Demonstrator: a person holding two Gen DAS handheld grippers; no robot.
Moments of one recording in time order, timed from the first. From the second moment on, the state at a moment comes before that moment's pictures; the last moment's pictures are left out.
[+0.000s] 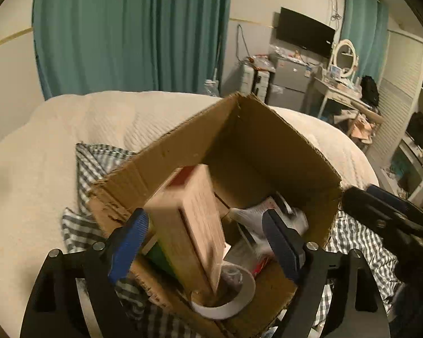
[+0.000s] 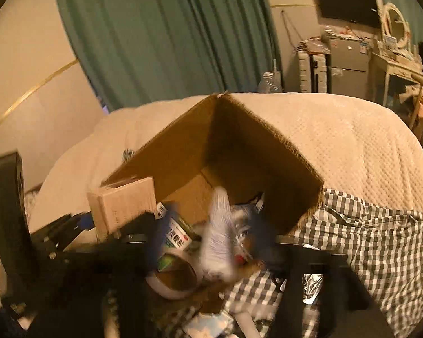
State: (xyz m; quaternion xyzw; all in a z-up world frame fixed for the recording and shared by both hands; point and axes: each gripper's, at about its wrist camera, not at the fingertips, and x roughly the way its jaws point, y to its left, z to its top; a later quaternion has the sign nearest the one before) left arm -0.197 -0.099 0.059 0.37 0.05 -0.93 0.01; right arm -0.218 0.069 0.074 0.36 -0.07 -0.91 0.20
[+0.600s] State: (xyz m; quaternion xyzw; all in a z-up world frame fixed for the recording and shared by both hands) left arm -0.042 -0.014 0.016 0.38 0.09 -0.92 0.00; right arm -0.059 0.218 0.097 0.33 -0.08 -0.94 0.06
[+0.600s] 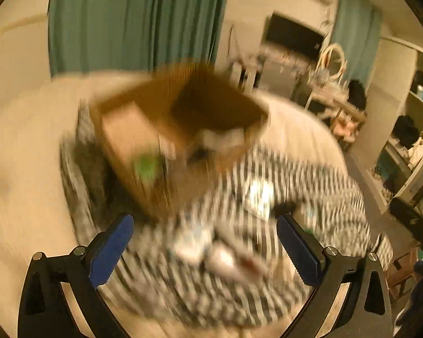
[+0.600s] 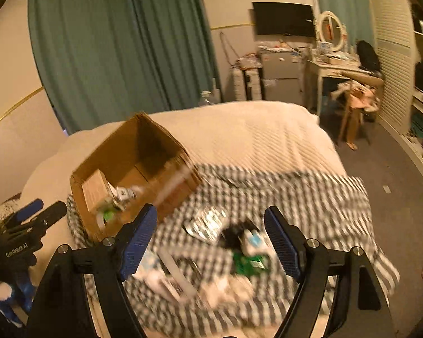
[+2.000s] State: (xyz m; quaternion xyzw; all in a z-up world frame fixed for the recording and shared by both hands) left arm -0.070 0.044 -0.086 0.38 0.03 -0.92 0.00; right arm -0.075 0.240 -0.112 0.46 -0.11 -0.86 0.16
